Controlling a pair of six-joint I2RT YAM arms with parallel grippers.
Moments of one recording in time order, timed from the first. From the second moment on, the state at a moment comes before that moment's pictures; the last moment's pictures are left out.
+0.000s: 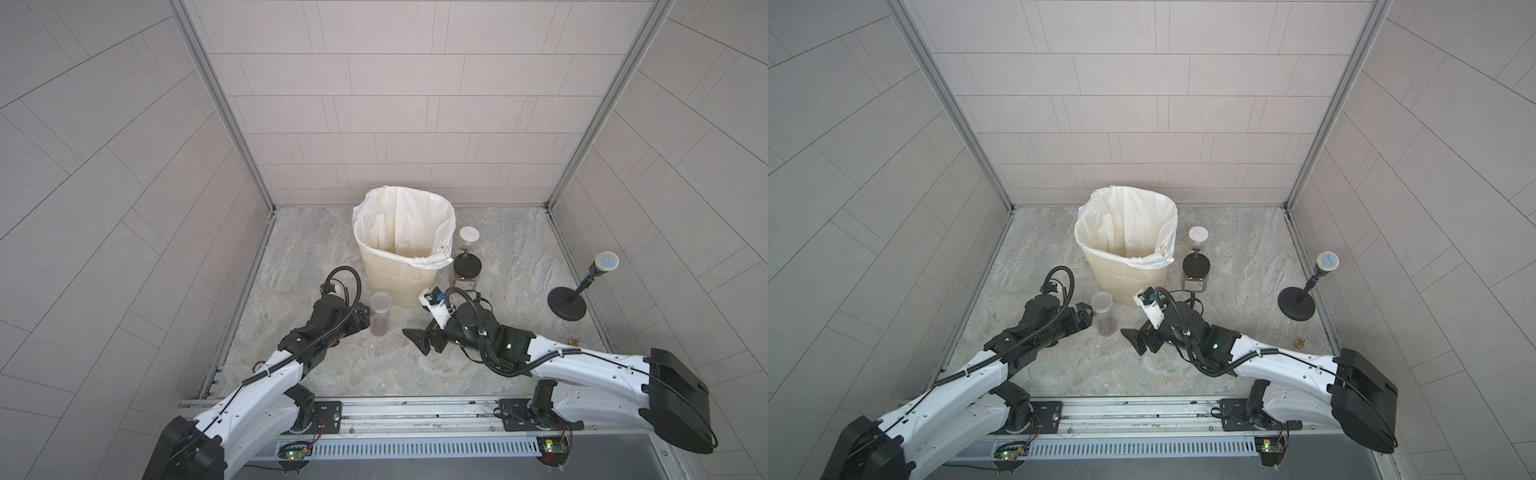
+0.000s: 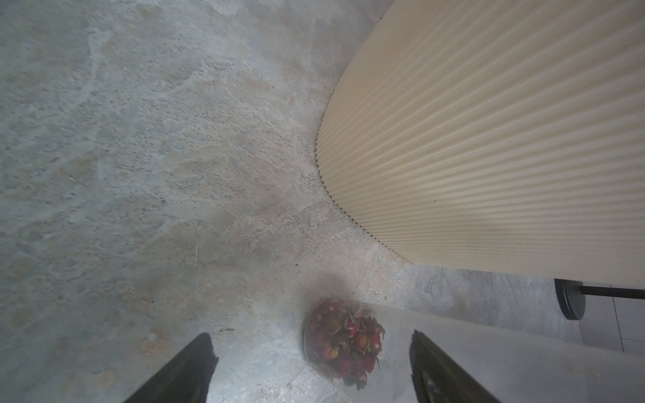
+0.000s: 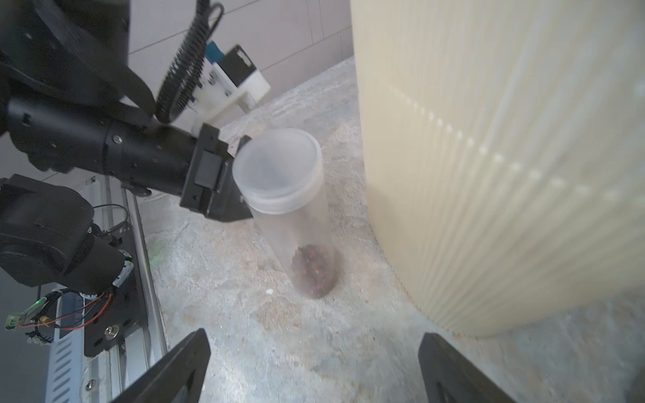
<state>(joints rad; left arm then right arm) -0.47 0.86 0.35 -0.22 0.00 -0.77 0.99 1.15 0.58 0.20 0.00 0.19</state>
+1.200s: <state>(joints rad) -0.43 0.74 0.27 -0.21 -0.02 -0.79 1.00 1.62 0.86 0.44 -0.07 0.08</state>
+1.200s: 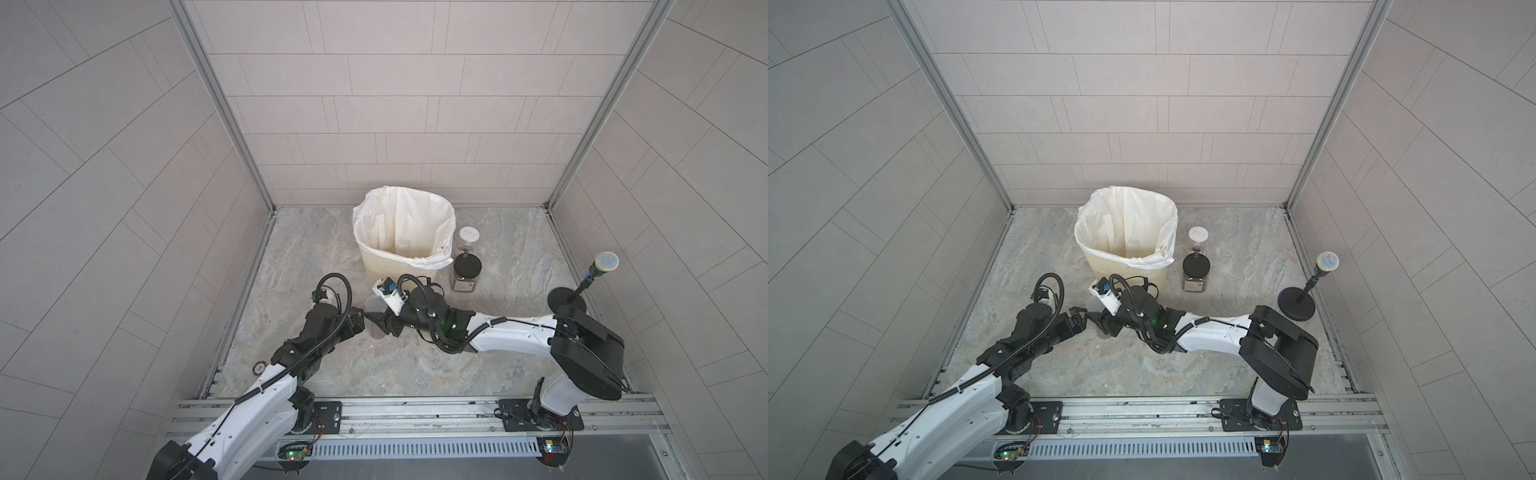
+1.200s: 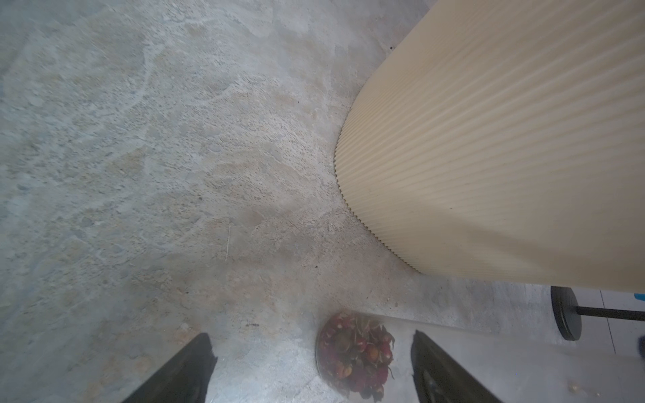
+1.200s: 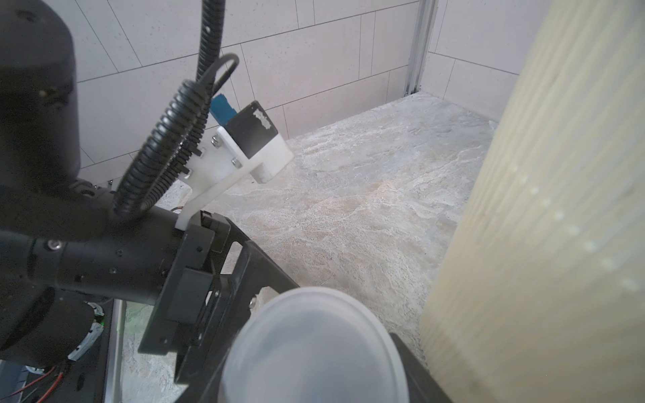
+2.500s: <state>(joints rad) -0.85 1.12 0.36 0.49 0.30 -0.39 0.56 0.82 0.58 -0.11 -0.35 0.46</state>
